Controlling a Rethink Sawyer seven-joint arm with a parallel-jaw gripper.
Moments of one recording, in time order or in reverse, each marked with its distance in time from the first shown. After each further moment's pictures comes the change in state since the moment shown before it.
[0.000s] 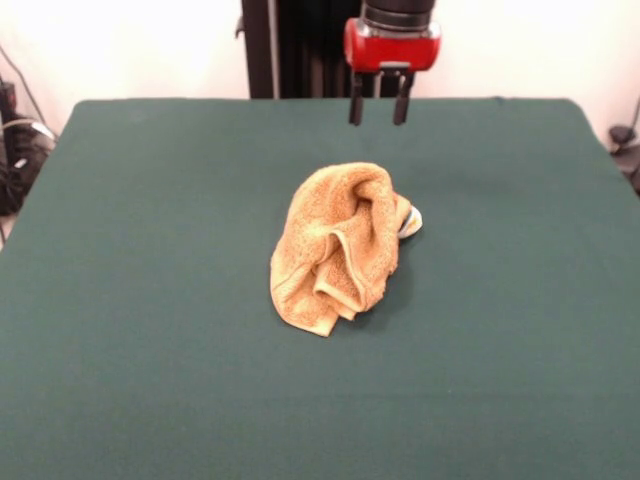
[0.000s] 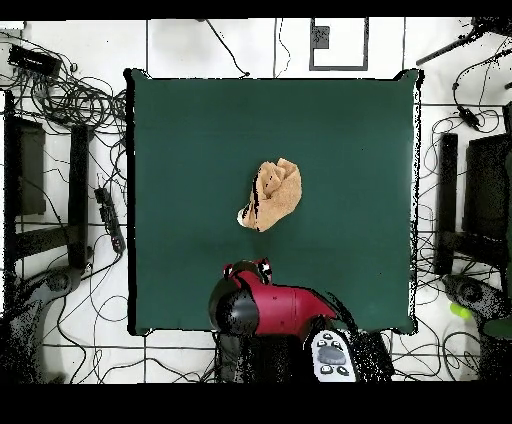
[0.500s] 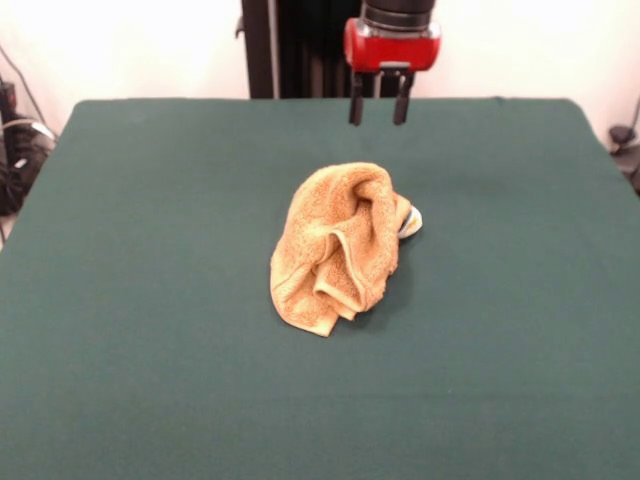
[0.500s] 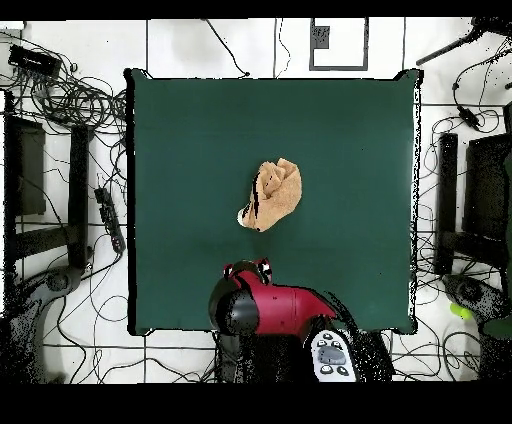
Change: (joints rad) arm 0.000 0.000 0.000 0.000 0.000 0.000 0.000
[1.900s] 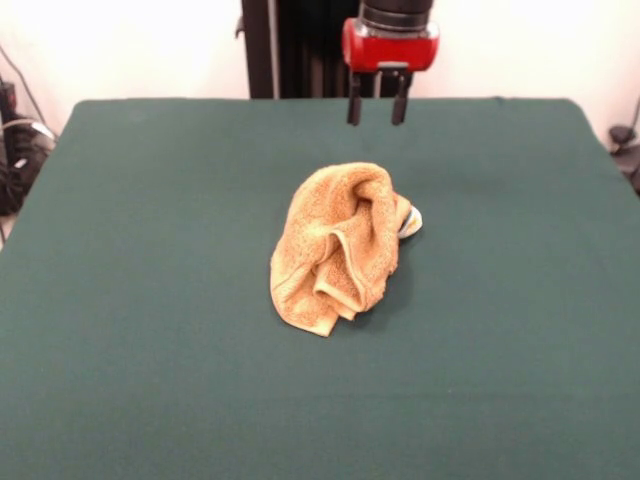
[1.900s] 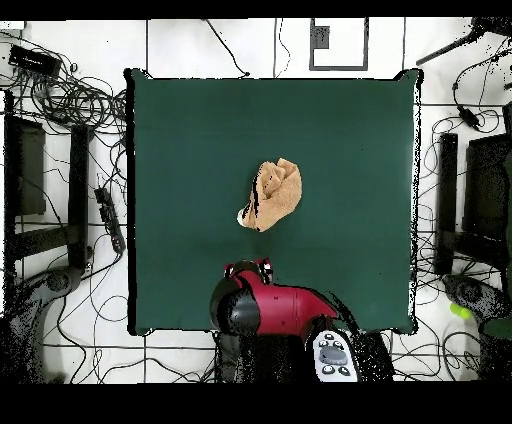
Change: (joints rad) arm -0.005 0.000 0.000 0.000 0.000 0.000 0.000
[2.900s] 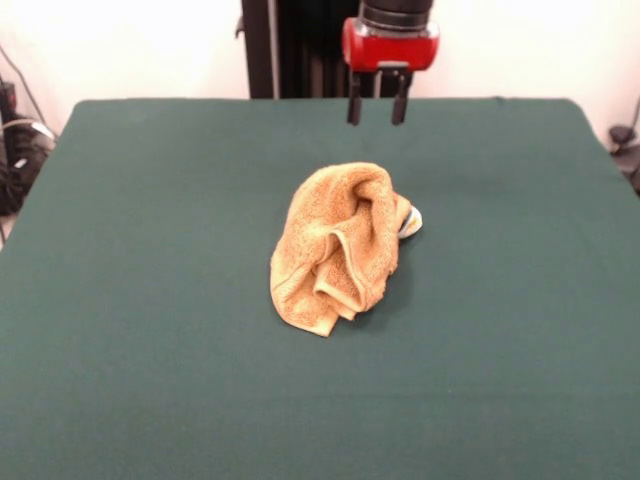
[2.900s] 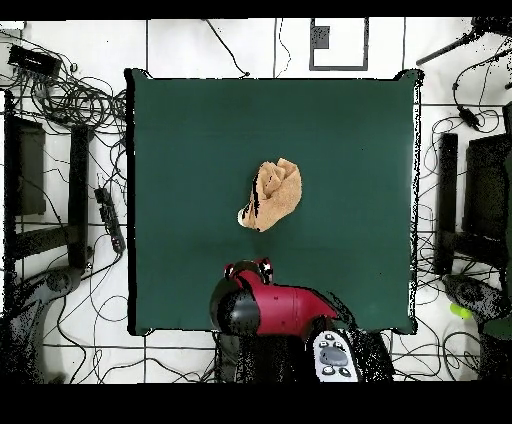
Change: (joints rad) arm -0.001 -0.008 0.001 0.002 0.000 0.000 0.000
